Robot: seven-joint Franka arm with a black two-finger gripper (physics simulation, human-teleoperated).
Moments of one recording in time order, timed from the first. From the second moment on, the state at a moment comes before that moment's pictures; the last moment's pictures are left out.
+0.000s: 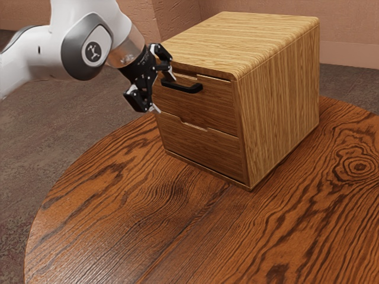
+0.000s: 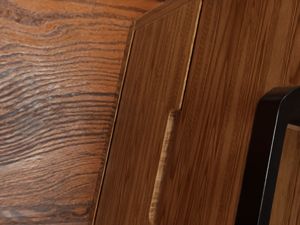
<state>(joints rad) -0.11 0.12 0.26 -1.42 -0.09 2.01 -1.54</state>
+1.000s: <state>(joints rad) -0.10 0.20 0.25 -1.38 -0.09 2.02 -1.55</state>
